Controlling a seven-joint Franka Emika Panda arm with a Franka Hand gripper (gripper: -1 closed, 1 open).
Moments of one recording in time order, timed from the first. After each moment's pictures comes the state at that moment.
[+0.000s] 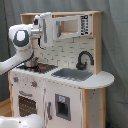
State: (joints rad) arm -1.16 -1.38 0.86 -2.12 -0.07 2.42 0.22
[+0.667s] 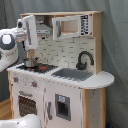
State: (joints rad) arm -1.01 -1.42 0.91 -2.09 -0.07 2.44 0.19
